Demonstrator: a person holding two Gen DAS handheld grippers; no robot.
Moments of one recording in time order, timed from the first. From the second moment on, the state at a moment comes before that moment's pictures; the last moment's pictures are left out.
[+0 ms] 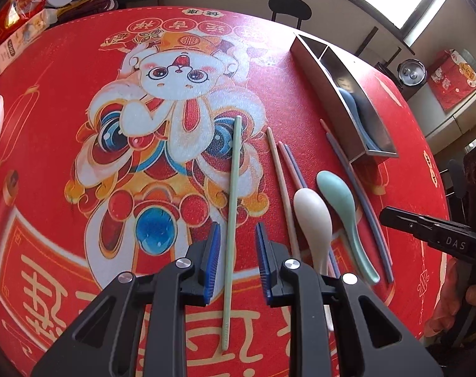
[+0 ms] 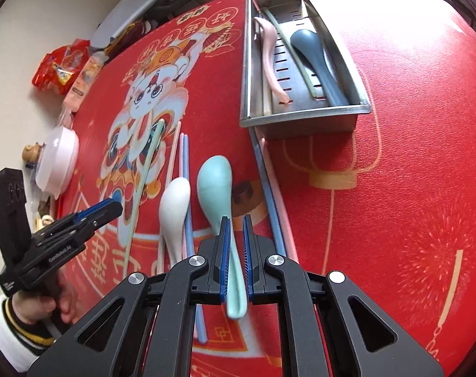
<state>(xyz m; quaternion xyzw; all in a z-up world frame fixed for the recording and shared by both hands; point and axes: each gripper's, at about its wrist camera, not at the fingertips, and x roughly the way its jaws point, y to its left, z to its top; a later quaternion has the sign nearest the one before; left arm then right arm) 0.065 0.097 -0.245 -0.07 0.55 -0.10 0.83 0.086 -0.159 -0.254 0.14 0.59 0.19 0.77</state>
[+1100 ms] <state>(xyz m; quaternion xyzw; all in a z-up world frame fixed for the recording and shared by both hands) 0.066 0.097 -0.266 -0.05 0.55 -0.13 0.82 0.093 -0.102 -0.272 0.00 0.59 0.21 0.78</state>
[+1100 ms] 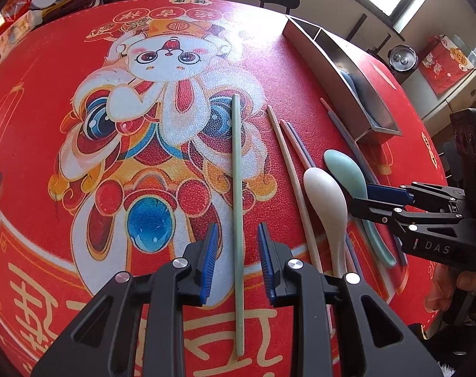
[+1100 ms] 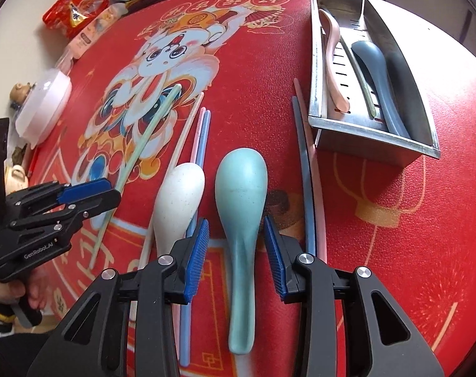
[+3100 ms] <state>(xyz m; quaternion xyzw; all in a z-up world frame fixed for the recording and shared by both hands) 0.058 0.070 -0.270 0.01 0.55 -0.13 0.83 0.086 -0.125 -0.273 0.09 0.60 0.23 0.76</state>
